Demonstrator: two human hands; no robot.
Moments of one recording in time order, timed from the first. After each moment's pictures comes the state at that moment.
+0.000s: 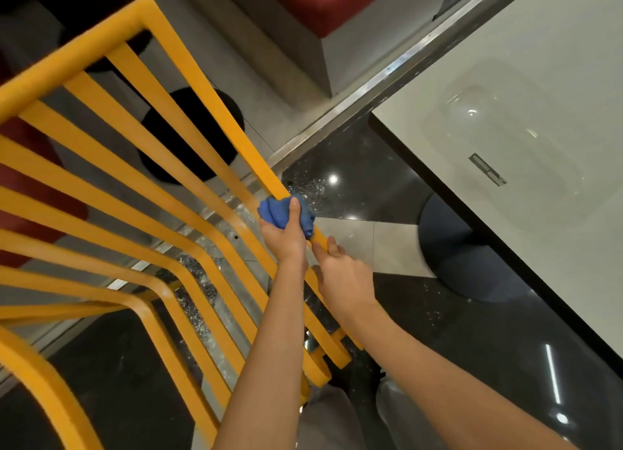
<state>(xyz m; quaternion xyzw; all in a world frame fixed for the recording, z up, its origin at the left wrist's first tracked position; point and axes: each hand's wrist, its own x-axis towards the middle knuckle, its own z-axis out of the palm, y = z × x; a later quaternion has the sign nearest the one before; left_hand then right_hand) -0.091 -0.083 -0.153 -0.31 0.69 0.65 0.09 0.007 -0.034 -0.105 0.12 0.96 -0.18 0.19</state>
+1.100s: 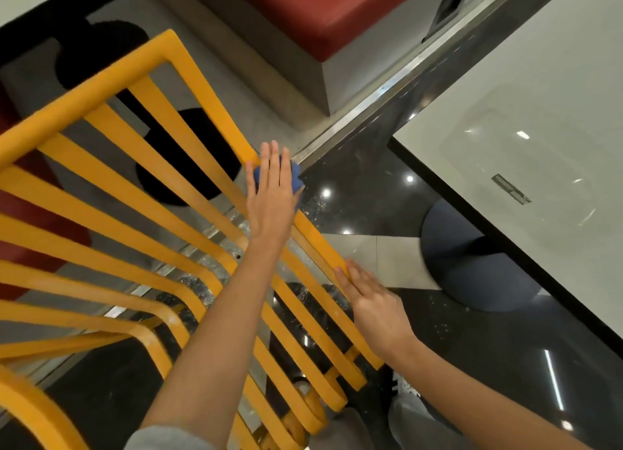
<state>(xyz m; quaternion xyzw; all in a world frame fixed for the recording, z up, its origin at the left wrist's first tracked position) -0.196 -0.122 -0.158 0.27 0.96 0.02 -0.10 0.035 -0.030 -0.132 0.08 0.98 -0.14 0.11</state>
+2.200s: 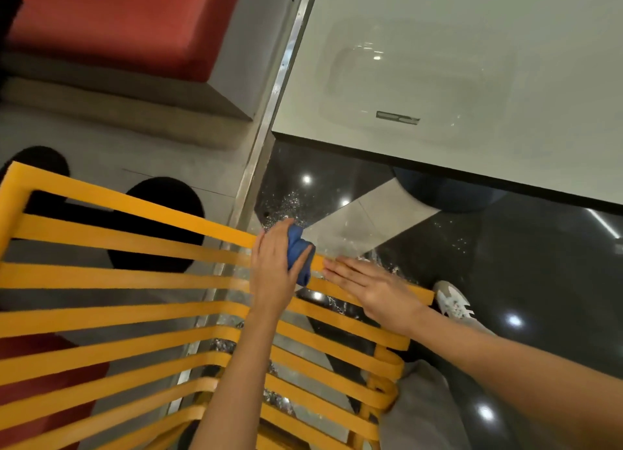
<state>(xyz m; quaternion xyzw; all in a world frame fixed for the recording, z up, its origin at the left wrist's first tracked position) -0.130 -0.131 -0.152 0.50 0.83 0.24 0.13 0.071 -0.034 -0.163 0.11 0.96 -0.25 0.02</state>
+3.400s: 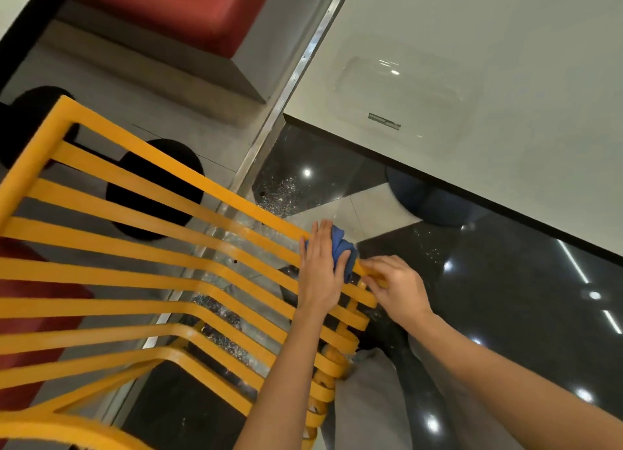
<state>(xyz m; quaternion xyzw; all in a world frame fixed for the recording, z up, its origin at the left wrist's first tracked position) 0.008 -0.113 -0.140 0.37 0.86 0.28 0.23 0.147 -0.019 -0.132 0.33 0.88 -0.34 -0.04</state>
